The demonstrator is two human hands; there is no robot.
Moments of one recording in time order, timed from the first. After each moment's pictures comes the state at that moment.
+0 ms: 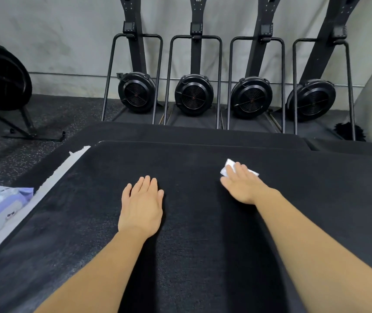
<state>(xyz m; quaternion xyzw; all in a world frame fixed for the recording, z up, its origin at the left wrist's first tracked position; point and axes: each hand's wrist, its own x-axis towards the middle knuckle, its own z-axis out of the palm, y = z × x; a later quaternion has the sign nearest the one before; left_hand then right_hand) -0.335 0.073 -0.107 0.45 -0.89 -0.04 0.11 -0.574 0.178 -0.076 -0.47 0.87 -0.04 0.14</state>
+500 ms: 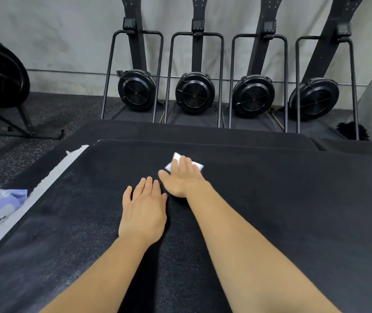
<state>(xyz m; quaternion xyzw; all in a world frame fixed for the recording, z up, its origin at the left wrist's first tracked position) -0.337 0.068 -0.113 0.44 -0.89 -0.04 0.11 -0.469 0.070 -0.073 -0.52 0.84 -0.08 0.14</state>
